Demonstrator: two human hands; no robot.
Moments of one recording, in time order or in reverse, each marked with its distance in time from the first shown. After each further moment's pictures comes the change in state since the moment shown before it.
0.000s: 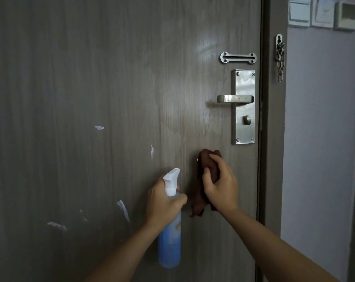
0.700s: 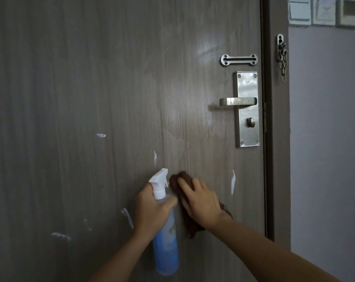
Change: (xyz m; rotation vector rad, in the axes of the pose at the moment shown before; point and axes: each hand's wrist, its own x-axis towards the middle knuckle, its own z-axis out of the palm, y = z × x) left_hand 0.007 0.001 -0.030 -0.079 0.099 0.109; right_hand -0.024 0.014 0.059 -0.497 -0.266 -0.539
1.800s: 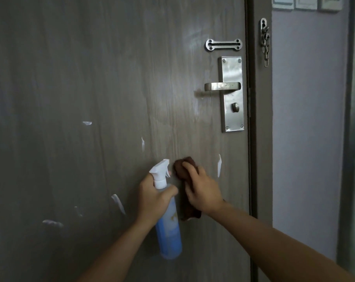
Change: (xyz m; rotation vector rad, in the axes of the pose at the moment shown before) left_hand -0.021 0.001 0.024 -0.037 -0.052 -0.046; right_hand -0.025 0.014 -0.034 0.233 -0.194 0.269
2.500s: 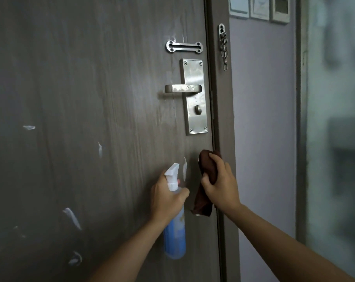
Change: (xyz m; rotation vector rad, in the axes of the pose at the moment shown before) left_hand -0.010 0.001 0.125 0.085 -0.169 -0.001; right_hand -0.041 0.099 -0.091 0.179 0.277 0.349
